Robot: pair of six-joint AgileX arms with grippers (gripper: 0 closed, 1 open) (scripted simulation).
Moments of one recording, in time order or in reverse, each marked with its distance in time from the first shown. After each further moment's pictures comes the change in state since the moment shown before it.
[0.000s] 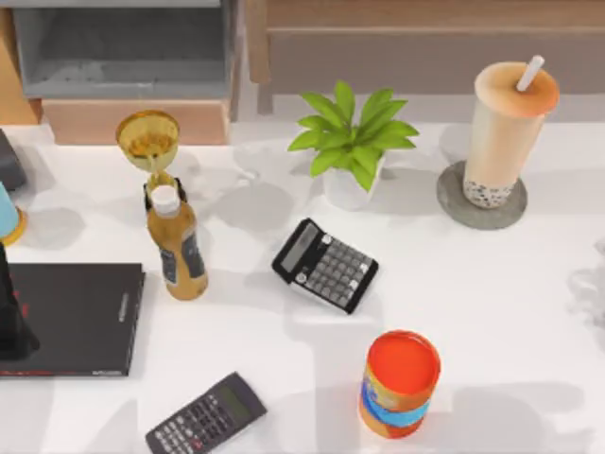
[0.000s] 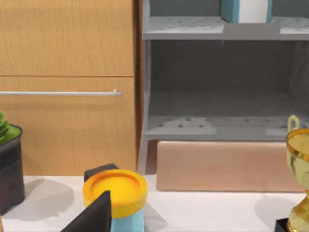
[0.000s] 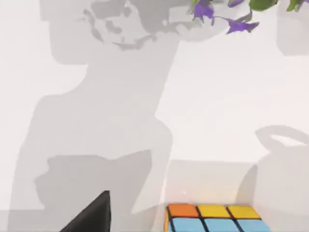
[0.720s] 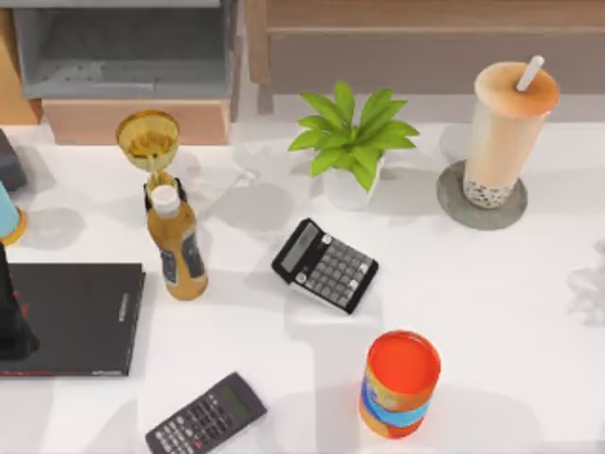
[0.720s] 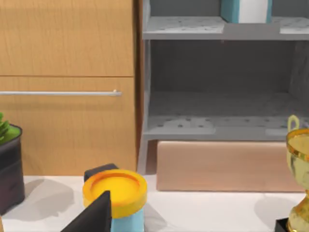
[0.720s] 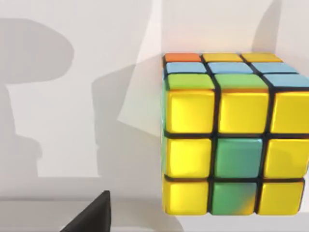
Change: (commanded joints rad) left arm 0.000 0.000 0.000 0.000 0.000 0.000; right arm -0.208 -0.037 -0.078 -0.185 -0.011 -0.141
